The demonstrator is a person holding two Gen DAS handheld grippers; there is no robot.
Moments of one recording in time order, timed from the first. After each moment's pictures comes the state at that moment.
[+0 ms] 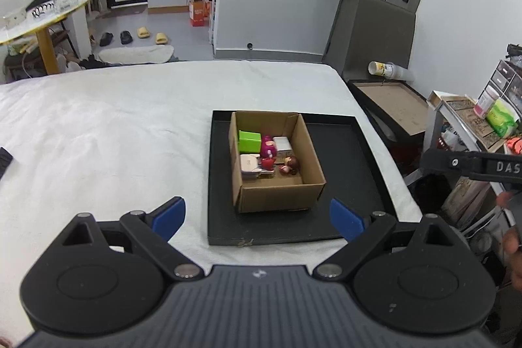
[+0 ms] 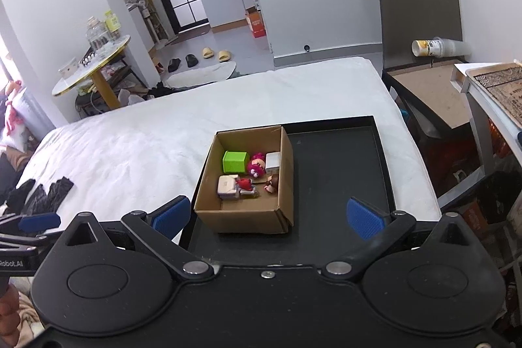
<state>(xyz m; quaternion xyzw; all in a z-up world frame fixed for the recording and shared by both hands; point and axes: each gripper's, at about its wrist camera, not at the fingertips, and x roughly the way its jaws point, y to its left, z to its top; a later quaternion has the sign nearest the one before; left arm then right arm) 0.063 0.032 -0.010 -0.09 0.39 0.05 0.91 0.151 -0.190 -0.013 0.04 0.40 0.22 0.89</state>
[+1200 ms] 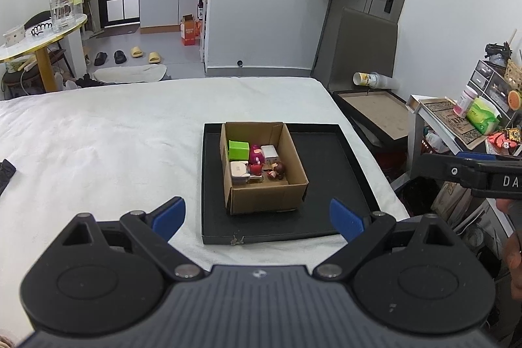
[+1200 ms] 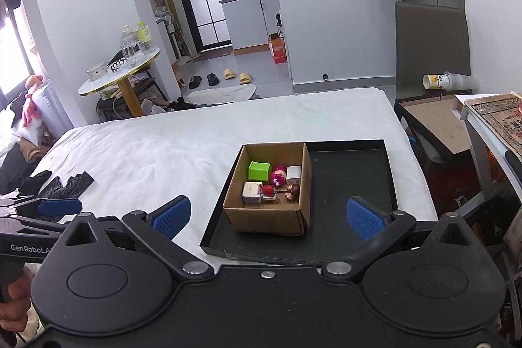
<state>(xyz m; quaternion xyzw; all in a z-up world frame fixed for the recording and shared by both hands) 0.023 0.017 0.009 -0.08 0.36 0.04 0.93 0.094 -0.199 0.014 0.03 0.34 0.24 0.91</state>
